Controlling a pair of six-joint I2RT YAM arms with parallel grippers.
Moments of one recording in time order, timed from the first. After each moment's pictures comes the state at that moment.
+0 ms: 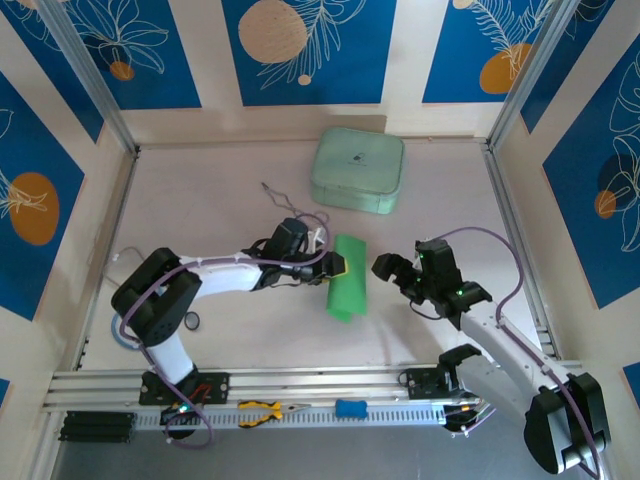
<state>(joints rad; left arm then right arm) -0.75 1.71 0.85 0.22 0.58 -1.03 0.35 0.87 0.44 -0.35 -0.25 0.88</state>
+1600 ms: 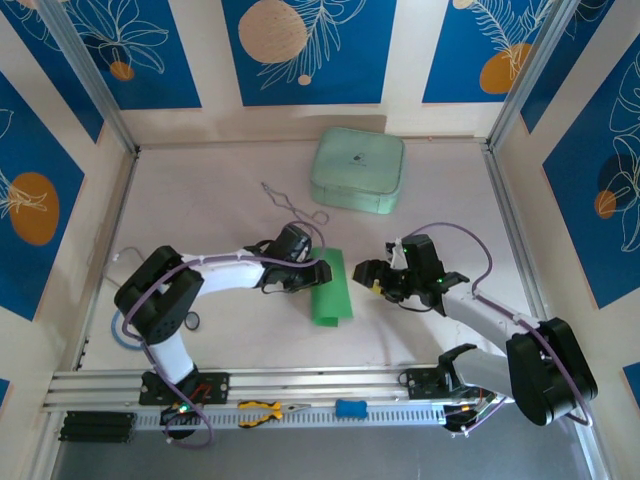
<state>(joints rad) -0.76 1.73 0.92 -0.19 0.26 -0.88 0.40 1.15 0.45 -0.13 -0.55 0.82</state>
